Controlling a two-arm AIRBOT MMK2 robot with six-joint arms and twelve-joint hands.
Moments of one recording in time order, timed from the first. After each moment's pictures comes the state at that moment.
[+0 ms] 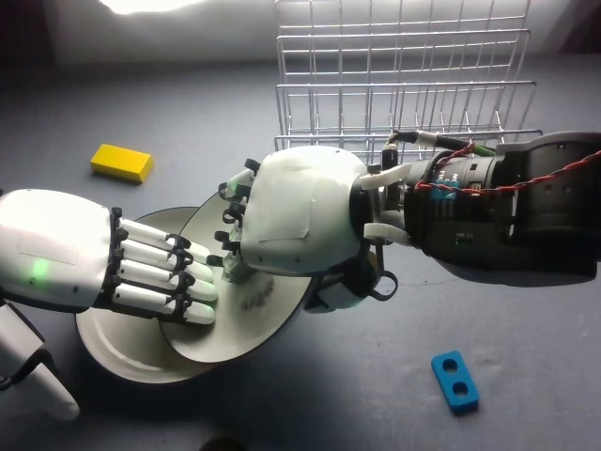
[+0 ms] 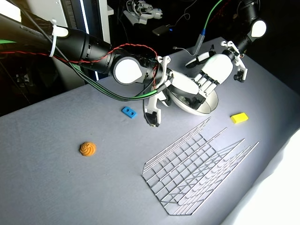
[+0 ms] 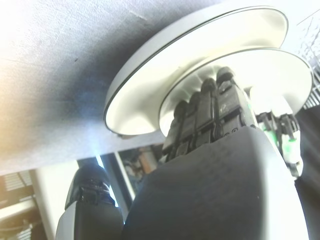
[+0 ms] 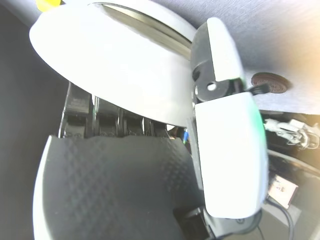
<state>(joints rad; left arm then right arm) 0.82 -1.12 1.70 1.55 -1.17 -0.02 -0.32 -1.39 1.13 -0.50 0.14 -0.99</state>
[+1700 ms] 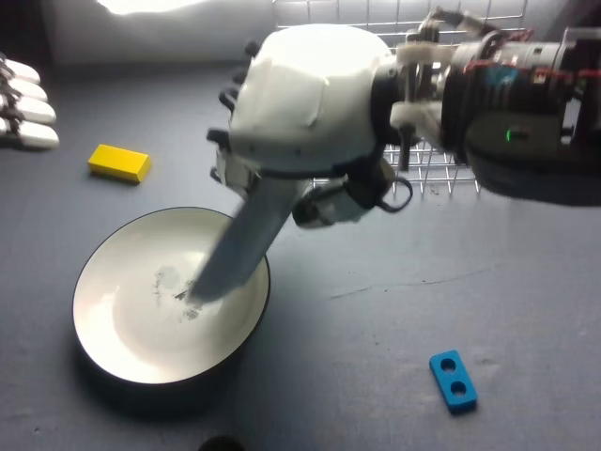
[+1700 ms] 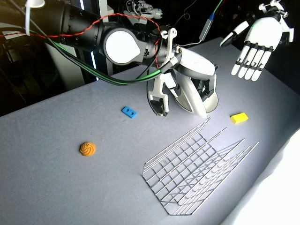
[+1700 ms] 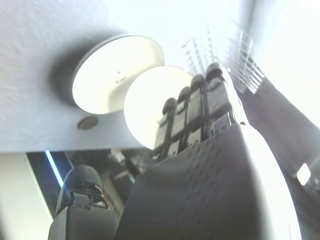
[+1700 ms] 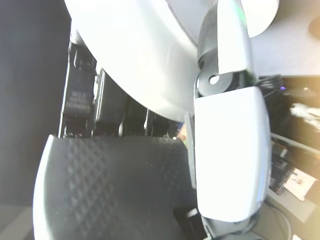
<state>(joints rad) 0.42 -0.83 1.73 1.73 -1.20 -0.26 -0.14 -1.27 1.02 -0.40 0.09 -0.99</state>
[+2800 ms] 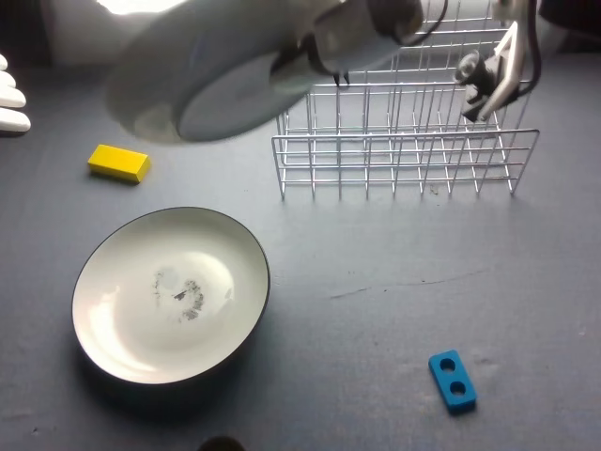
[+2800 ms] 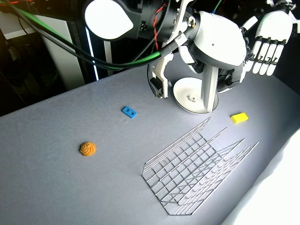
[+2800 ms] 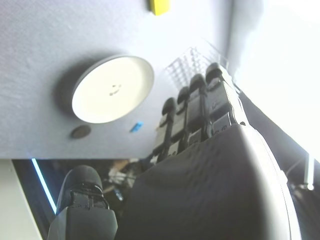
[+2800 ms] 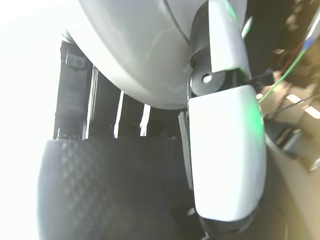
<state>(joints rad) 0.37 -0.80 1.76 1.79 -1.18 -0.30 0.05 -1.17 1.02 0.15 0.10 -0.99</state>
